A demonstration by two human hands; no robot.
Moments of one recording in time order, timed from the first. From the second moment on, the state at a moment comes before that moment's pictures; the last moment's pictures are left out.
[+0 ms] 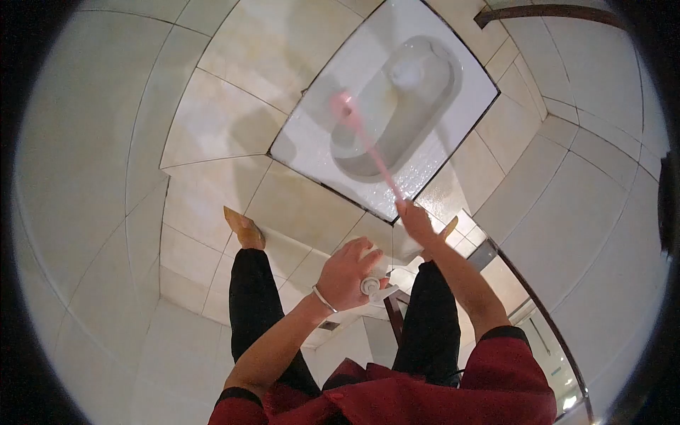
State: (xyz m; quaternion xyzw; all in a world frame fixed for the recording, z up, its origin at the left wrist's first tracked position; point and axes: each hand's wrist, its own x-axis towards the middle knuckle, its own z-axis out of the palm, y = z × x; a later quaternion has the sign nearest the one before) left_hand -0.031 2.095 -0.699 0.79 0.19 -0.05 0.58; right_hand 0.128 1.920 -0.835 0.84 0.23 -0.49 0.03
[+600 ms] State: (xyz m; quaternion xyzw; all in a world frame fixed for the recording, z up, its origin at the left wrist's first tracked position) left_hand -0.035 2.091 -0.706 0.79 0.20 -0.04 0.58; right_hand 0.122 1.914 -0.869 0.78 0.47 -0.40 0.10
